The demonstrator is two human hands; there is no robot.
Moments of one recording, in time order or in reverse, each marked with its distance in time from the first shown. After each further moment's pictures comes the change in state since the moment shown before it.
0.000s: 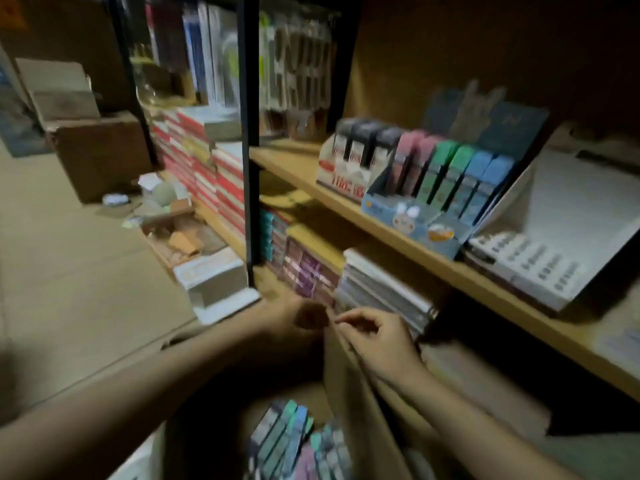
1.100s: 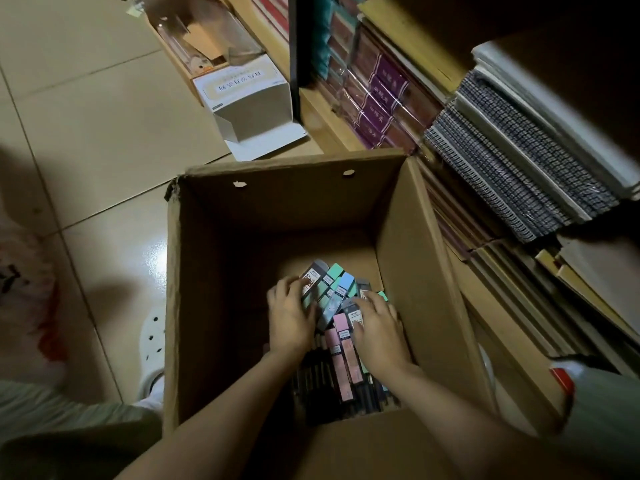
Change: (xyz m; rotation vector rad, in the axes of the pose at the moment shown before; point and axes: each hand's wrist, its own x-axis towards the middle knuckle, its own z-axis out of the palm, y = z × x) left_hand -0.040 -0.123 0.278 -0.253 0.476 -0.774; right_hand -0.051 0.214 0.150 -0.659 -0.429 0.250
